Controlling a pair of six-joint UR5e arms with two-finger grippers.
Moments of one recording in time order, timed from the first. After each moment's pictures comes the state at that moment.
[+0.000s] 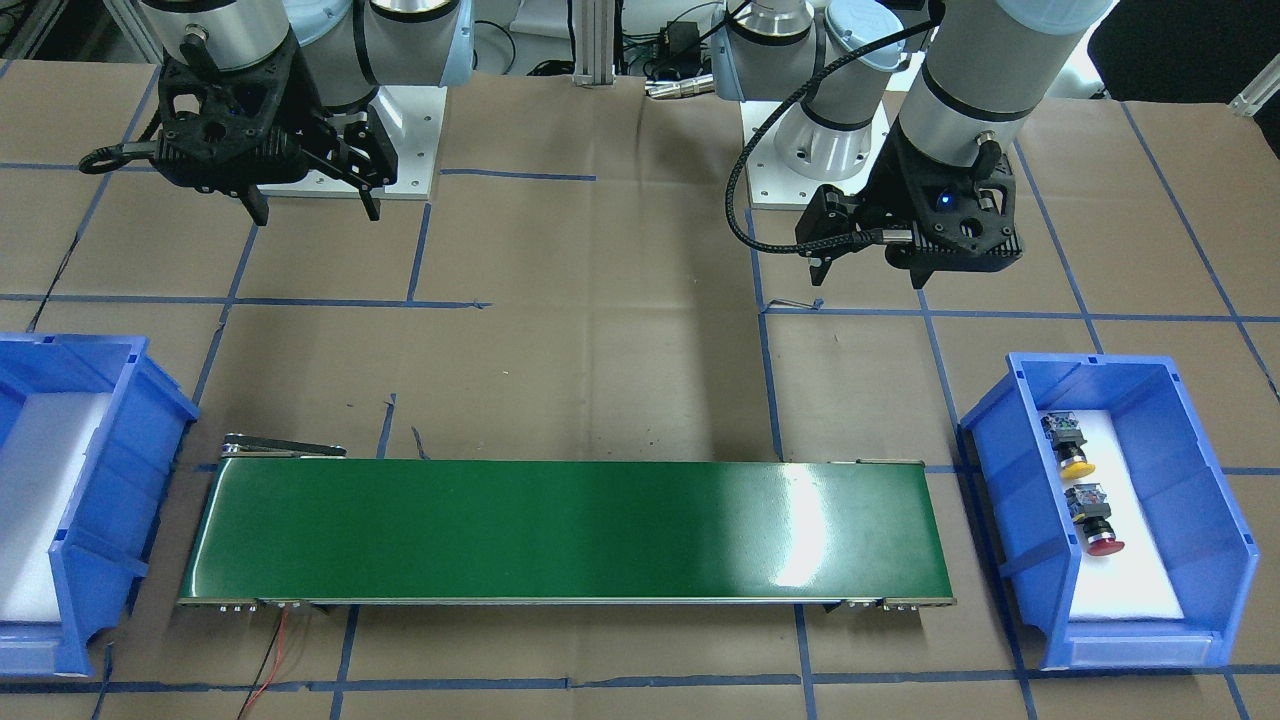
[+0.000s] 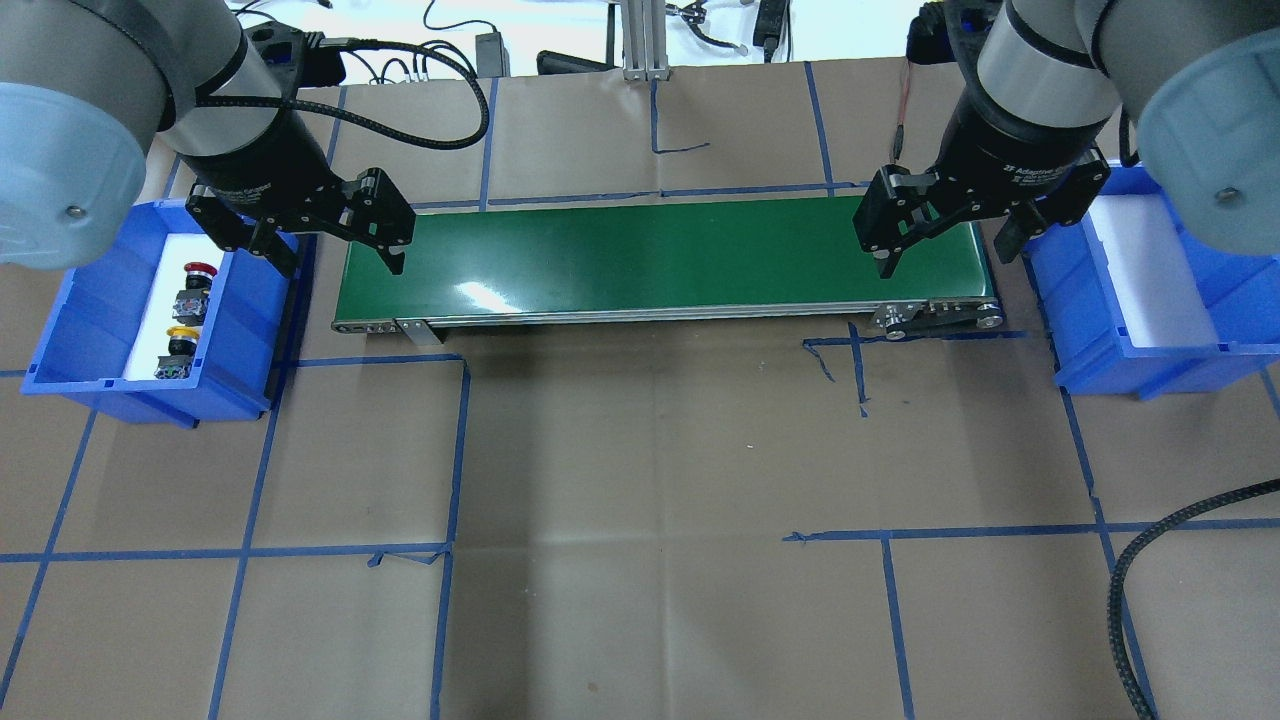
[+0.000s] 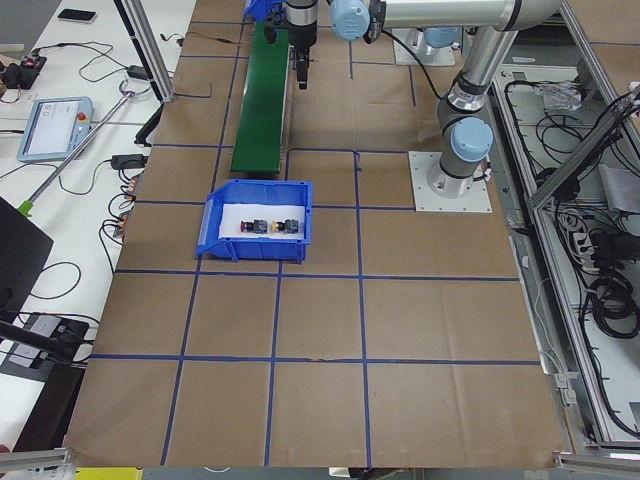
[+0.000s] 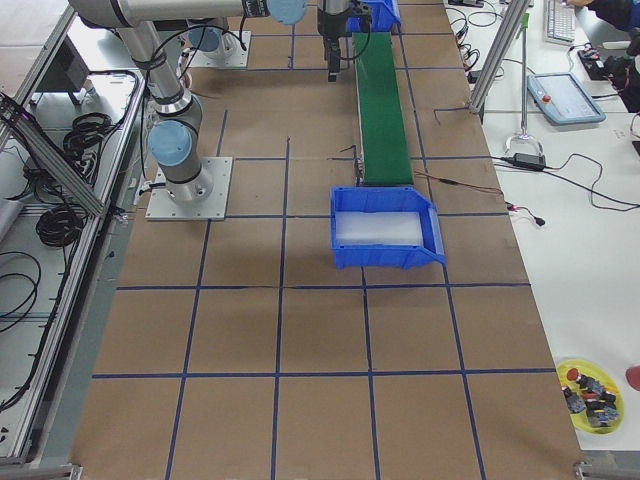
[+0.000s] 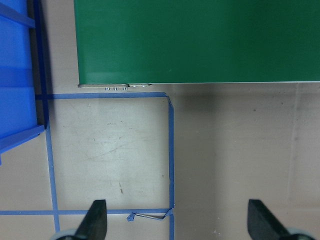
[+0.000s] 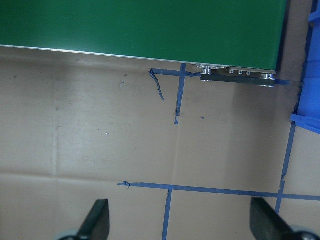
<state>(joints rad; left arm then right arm) -1.55 -1.58 -1.62 -1.53 1.57 0.03 1.61 -1.64 1.61 -1.54 -1.57 -0.06</state>
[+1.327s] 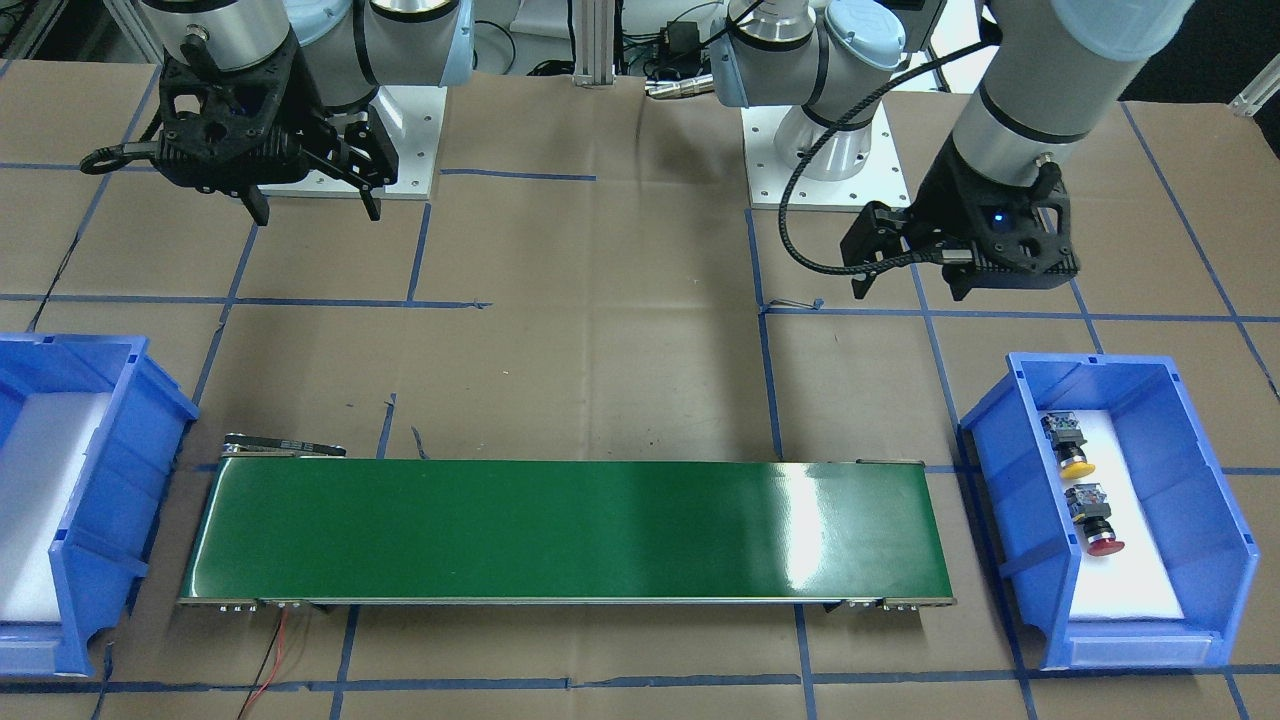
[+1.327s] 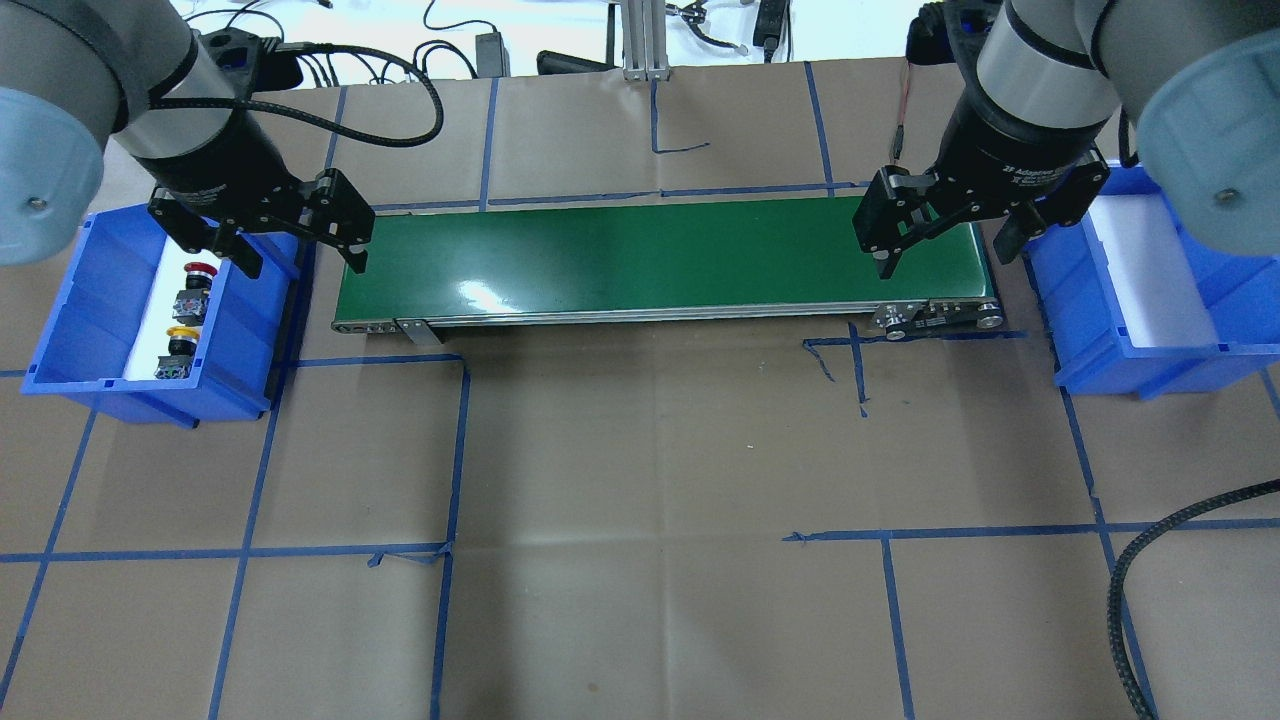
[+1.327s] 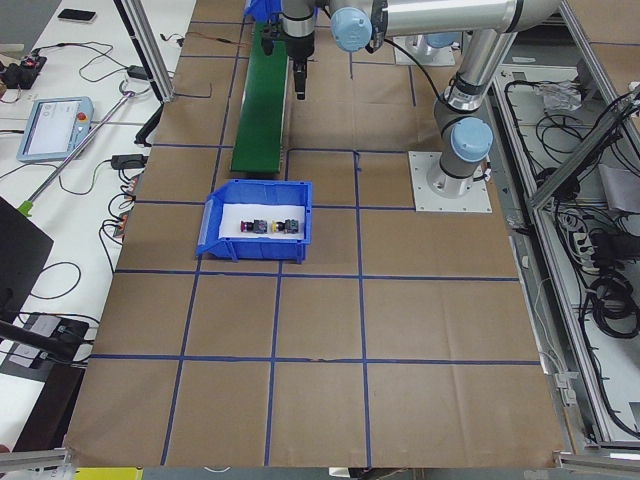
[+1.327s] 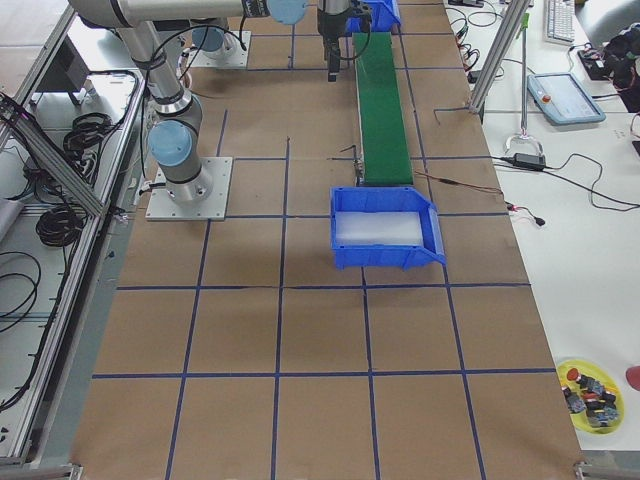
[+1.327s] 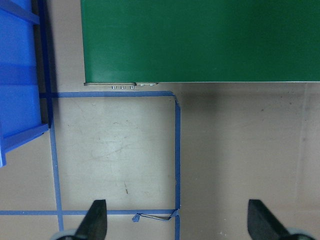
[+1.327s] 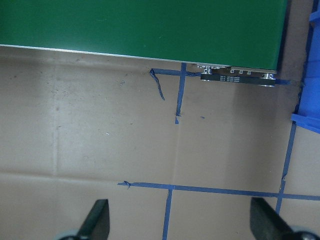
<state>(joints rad) -1.43 -1.58 -1.63 -1.52 1.57 0.14 1.61 -1.64 1.61 -1.54 -1.57 -0.06</state>
